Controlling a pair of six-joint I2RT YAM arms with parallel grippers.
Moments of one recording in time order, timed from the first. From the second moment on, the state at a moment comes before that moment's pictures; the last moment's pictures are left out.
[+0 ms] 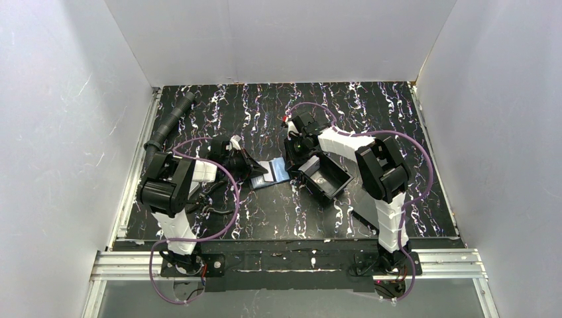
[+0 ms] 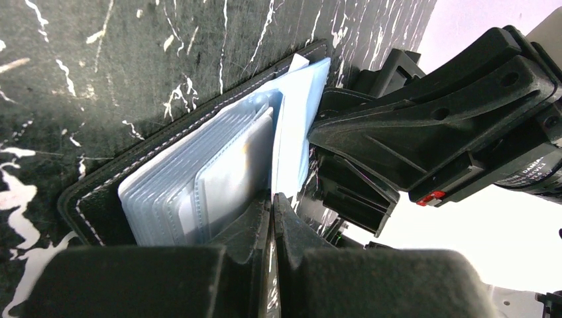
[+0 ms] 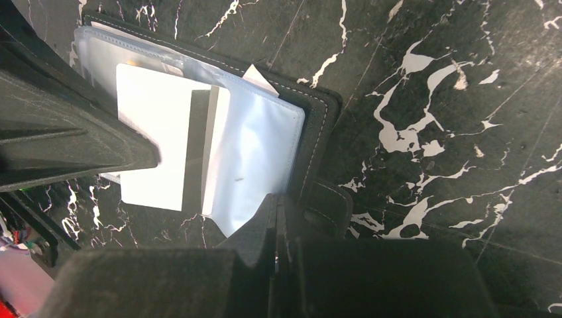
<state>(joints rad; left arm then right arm) -0.27 1.81 0.72 0.31 0.68 -0.95 0.63 2.06 1.45 -0.44 -0.39 0.26</state>
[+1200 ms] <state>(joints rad) -0.37 1.77 1.02 -0.26 0.45 -0.81 0.63 2.06 1.45 -0.44 -0.39 0.26</state>
